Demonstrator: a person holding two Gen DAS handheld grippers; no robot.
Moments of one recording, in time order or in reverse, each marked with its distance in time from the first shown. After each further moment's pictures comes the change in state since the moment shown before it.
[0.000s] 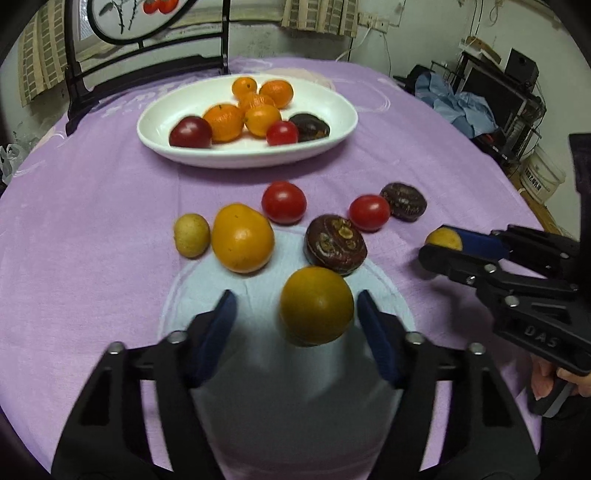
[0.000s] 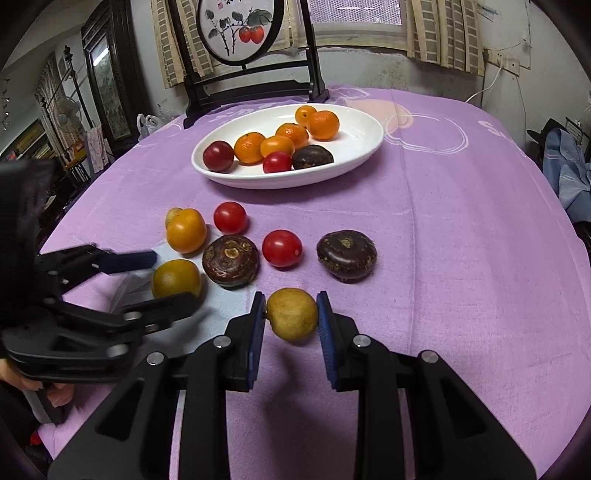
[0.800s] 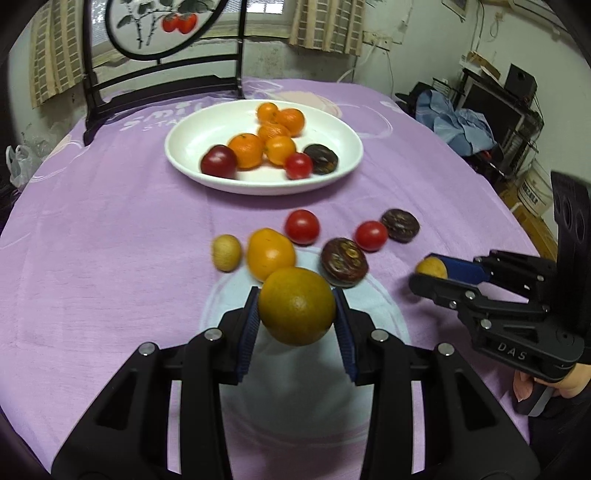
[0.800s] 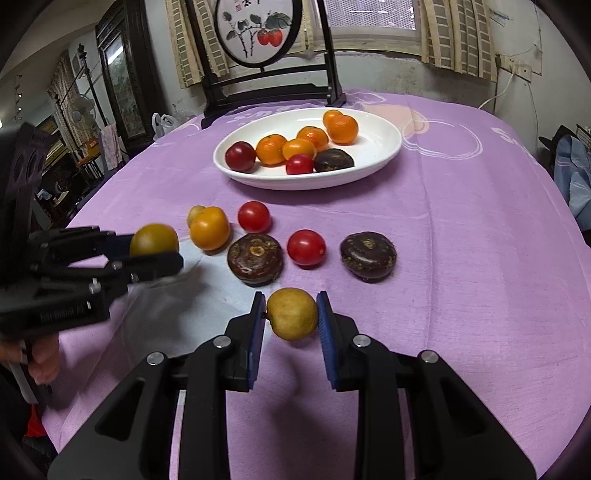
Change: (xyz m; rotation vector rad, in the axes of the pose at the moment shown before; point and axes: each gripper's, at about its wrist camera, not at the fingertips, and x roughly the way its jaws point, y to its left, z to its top) left arm -0.047 0.018 0.005 -0.025 -0.076 0.001; right arm -0.008 0.013 -0.002 -0.028 -0.011 0.047
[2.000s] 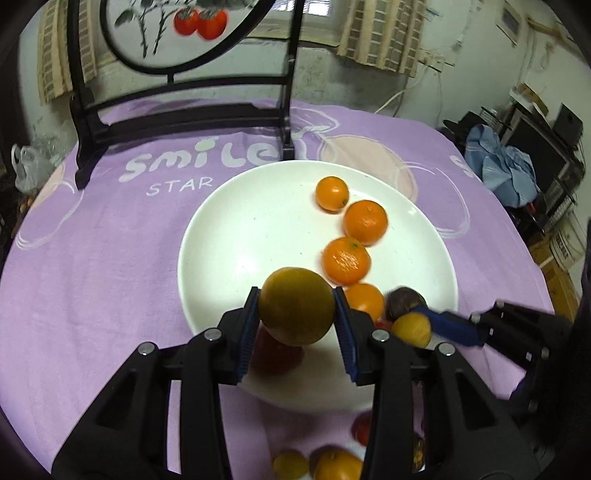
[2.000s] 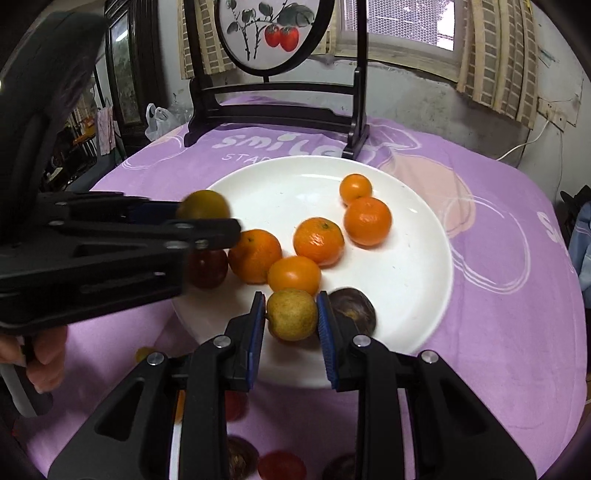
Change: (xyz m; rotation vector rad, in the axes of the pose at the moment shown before) left arm 0.091 0.062 0.153 -0.122 0.013 0.074; right arm 0.102 0.003 0.139 -0.122 0.032 -0.021
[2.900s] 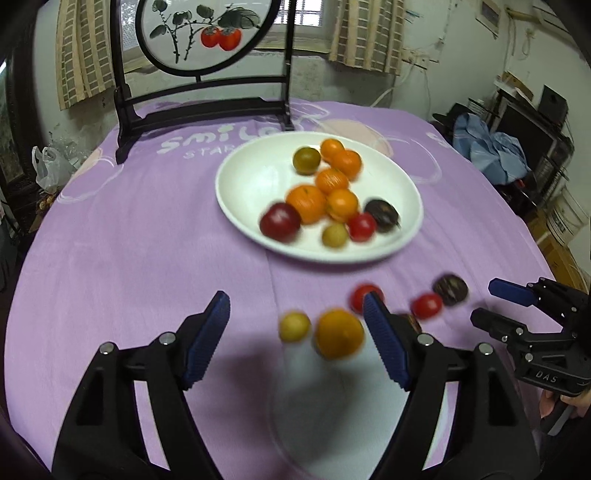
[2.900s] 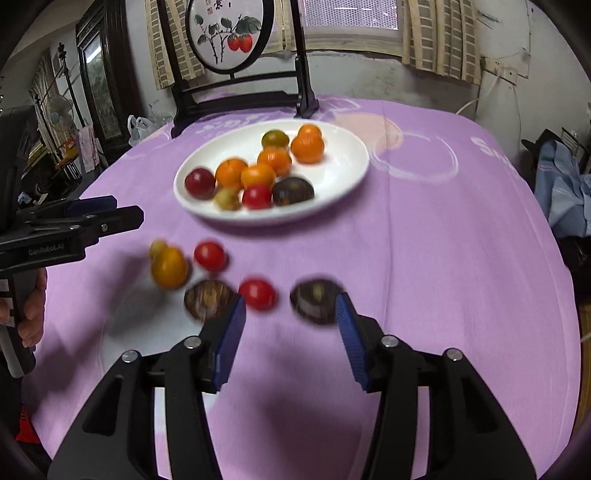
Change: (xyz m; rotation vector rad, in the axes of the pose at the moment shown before) left arm -0.087 -0.011 -0.110 0.070 -0.054 0.032; right arm -0.101 -0.011 -0.124 0.137 0.007 -0.072
